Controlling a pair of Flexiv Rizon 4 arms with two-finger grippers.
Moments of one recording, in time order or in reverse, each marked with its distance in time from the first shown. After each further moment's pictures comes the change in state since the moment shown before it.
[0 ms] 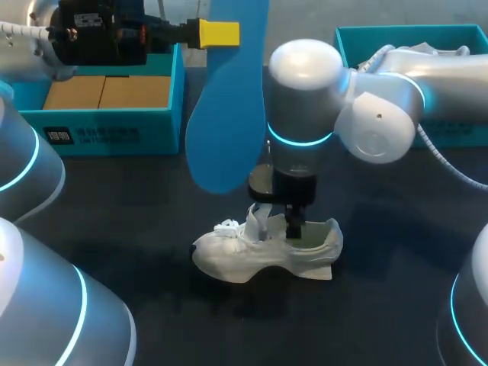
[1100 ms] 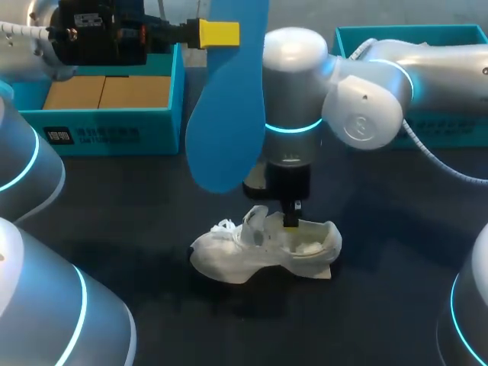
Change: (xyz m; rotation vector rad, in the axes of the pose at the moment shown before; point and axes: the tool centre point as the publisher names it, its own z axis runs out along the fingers) left arm 0.000 0.000 0.000 0.000 0.000 0.000; right arm 0.011 0.004 -0.012 0.043 0.088 -0.018
